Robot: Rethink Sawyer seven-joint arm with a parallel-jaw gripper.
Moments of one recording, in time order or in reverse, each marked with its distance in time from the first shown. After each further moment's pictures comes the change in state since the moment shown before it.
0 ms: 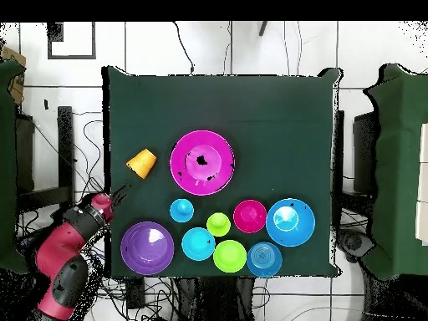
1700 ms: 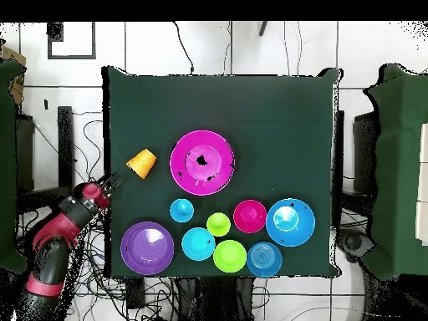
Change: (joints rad) arm -0.068 0.301 -0.314 -0.207 -0.005 0.112 0.237
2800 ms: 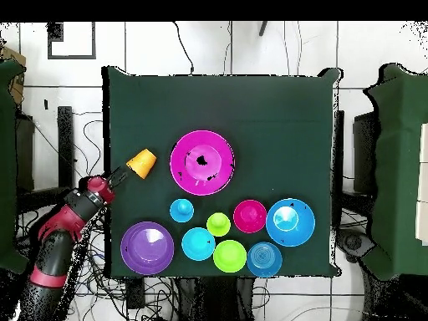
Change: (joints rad) arm -0.053 0.037 -0.060 -0.026 0.000 0.000 0.000
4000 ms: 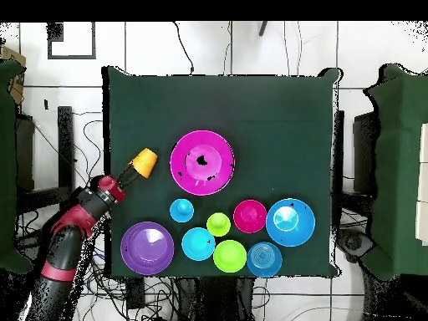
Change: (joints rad) arm -0.027 0.076 -0.036 -0.012 0.004 0.000 0.000
